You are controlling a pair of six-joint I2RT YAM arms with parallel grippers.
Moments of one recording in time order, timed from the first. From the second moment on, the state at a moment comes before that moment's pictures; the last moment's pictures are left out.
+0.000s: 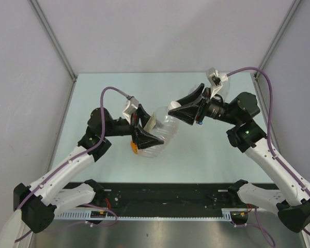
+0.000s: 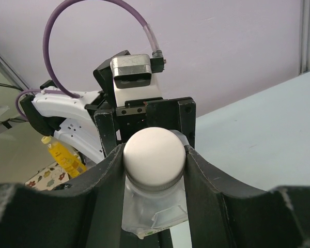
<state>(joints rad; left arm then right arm) -0.61 0.99 0.81 0.31 0.93 -0.44 0.58 1.04 1.12 0.22 -0.75 0.57</state>
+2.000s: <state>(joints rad) -1.12 0.94 0.75 0.21 -0.49 0.24 0.81 1.07 1.21 -0.10 0.13 0.67</state>
